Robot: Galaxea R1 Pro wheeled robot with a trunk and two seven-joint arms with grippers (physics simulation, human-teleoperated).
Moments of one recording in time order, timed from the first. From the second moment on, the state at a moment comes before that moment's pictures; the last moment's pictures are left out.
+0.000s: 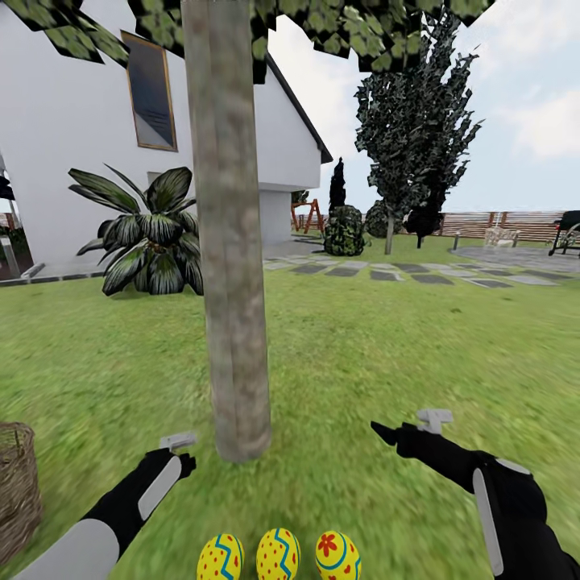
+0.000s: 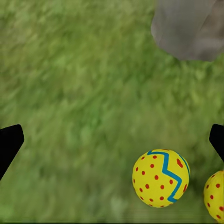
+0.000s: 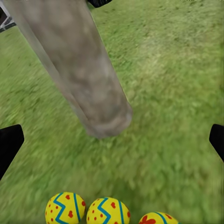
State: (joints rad) left arm -0.60 0.13 -0.33 -0.66 0.66 0.49 0.52; right arm -0.27 0.04 -0.35 -1.55 0.10 0.75 0.73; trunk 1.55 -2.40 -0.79
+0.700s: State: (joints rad) left arm -0.53 0.13 -0.33 -0.66 0.66 0.41 0.52; right arm -0.25 0.03 -0.35 -1.55 0.10 0.73 0.73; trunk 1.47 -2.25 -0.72
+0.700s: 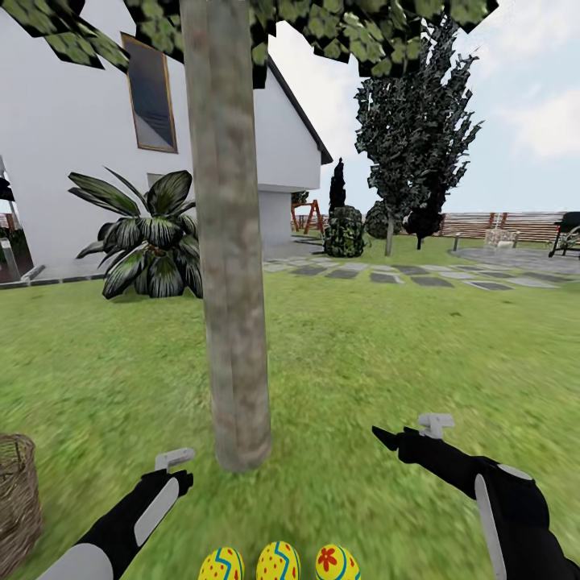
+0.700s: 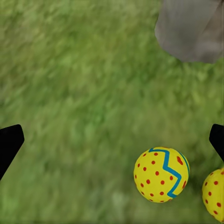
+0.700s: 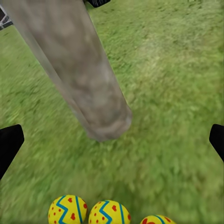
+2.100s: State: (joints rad) left arm -0.53 0.12 -0.34 -0.56 0.66 0.26 0.52; right arm -0.25 0.03 -0.35 -1.52 0.10 0.71 0.73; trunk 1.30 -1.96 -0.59
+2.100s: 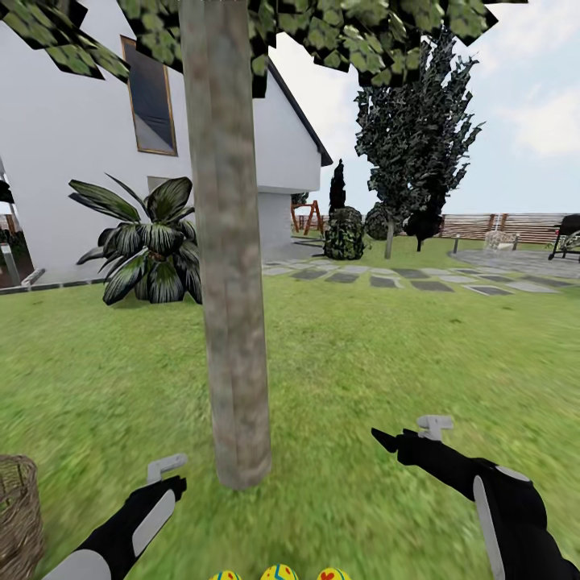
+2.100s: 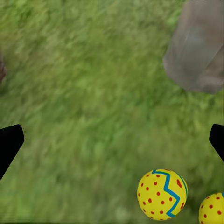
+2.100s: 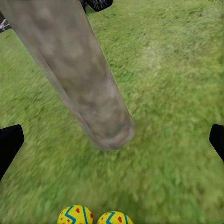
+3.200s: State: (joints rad) left arm -0.41 0.11 -0.34 -0.45 0.66 0.07 0.49; right arm -0.25 0.03 -0.35 -1.52 0.10 0.71 0.73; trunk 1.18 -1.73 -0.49
